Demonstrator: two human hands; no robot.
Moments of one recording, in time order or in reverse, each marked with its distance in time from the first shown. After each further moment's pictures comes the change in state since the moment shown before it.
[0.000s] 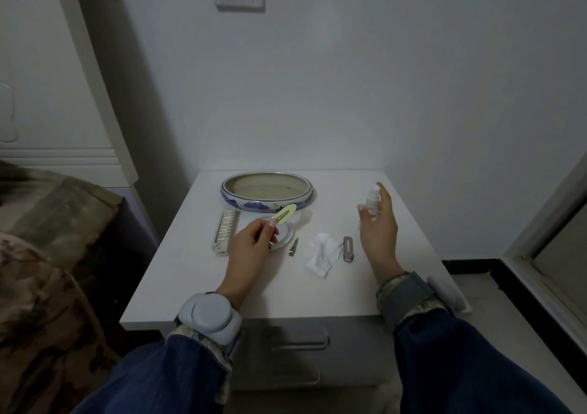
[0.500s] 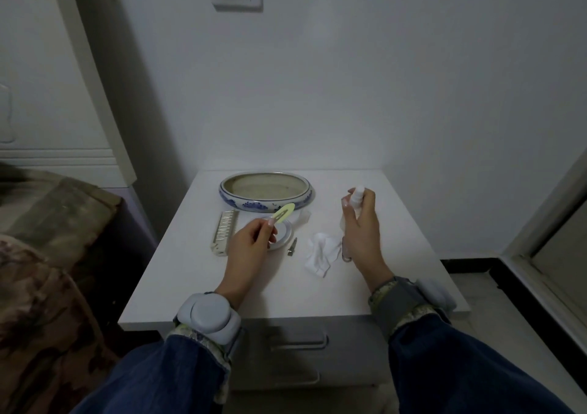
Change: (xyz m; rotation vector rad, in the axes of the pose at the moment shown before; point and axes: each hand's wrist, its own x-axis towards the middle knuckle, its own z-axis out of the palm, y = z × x) left_hand 0.001 -0.002 0.000 0.000 -0.001 0.010; right_hand -0.020 -0.018 0.011 0.033 -0.141 -0.150
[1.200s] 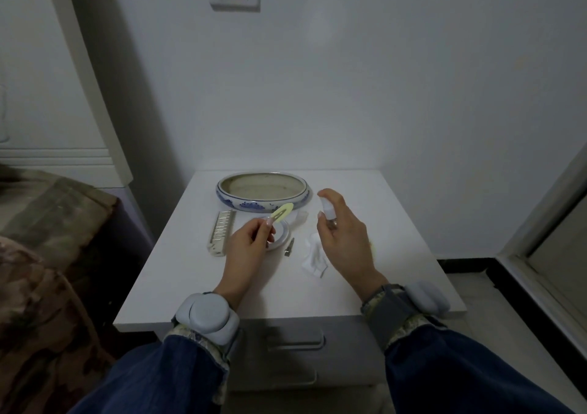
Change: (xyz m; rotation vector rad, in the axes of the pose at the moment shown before) left_hand 0.002 -0.002 0.003 -0.021 0.013 0.009; right_hand -0.023 -0.020 0.003 -0.374 -0.123 -0.352
